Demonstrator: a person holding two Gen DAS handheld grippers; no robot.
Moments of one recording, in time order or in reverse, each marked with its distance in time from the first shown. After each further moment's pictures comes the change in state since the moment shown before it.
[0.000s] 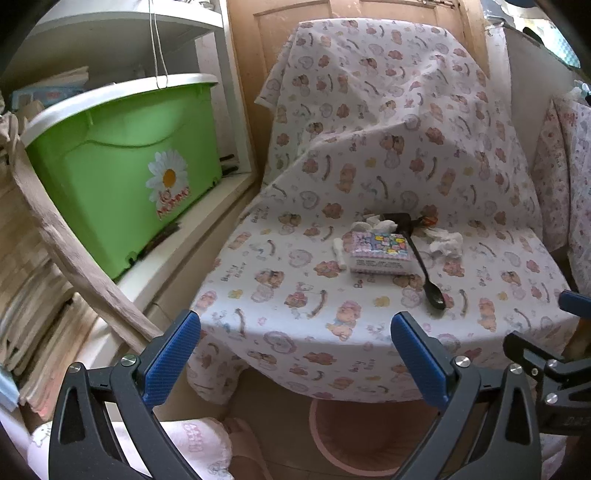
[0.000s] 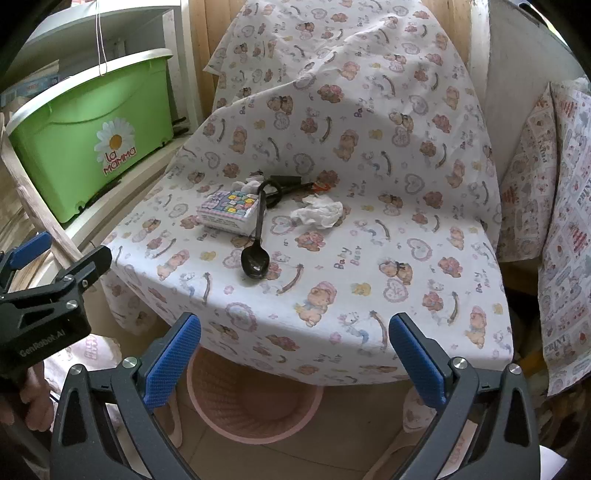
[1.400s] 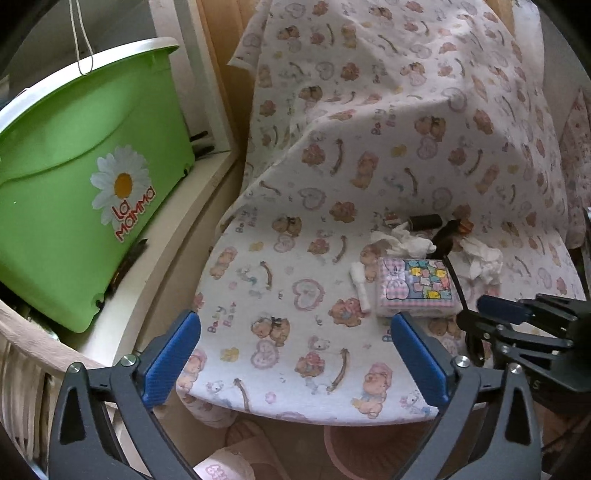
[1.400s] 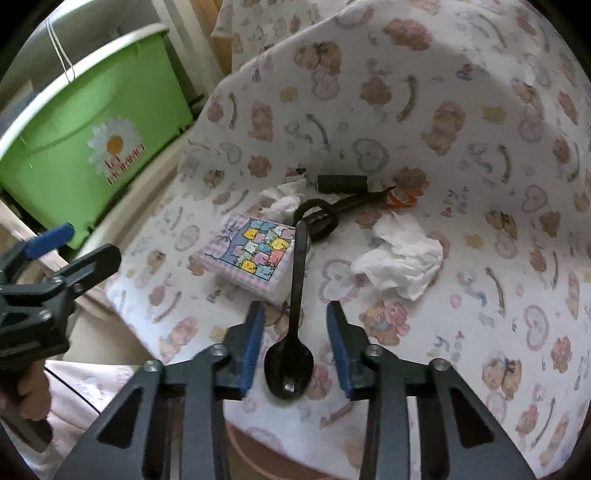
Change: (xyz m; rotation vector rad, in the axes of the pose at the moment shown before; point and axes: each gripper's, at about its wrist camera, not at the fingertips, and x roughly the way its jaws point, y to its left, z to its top) left arm 0.097 0.009 0.076 0.075 0.196 -0.022; right arm 0.128 0.011 0.087 0.015 0.171 0.258
